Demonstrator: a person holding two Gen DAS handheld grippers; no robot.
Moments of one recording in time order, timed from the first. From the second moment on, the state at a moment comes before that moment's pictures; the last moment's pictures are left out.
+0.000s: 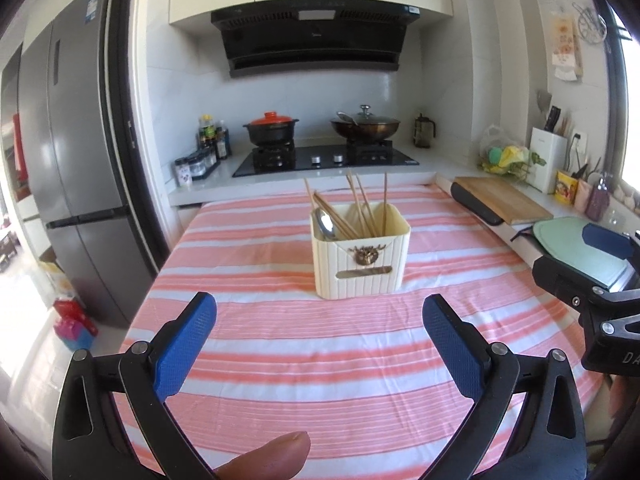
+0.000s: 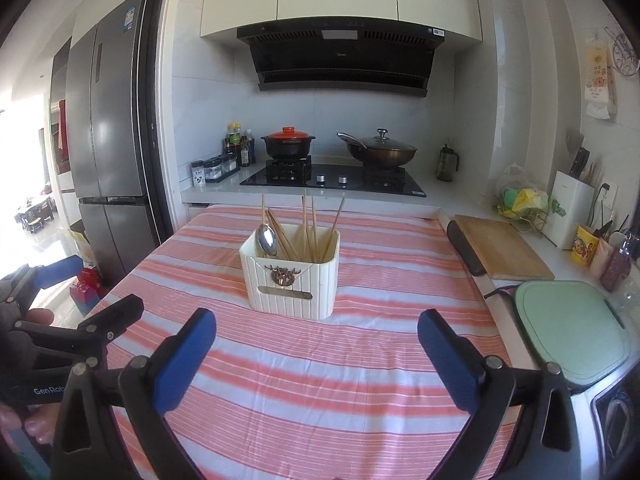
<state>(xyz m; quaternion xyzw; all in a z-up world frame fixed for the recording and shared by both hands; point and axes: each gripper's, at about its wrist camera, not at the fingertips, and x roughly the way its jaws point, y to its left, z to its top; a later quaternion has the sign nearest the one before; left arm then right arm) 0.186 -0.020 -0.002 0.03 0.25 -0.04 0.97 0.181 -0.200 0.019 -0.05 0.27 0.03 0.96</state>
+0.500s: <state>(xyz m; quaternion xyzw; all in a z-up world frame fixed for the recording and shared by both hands) 0.174 0.001 0.010 0.00 0.25 0.00 0.97 0.162 -0.186 0.030 -0.05 0.26 0.05 0.96</state>
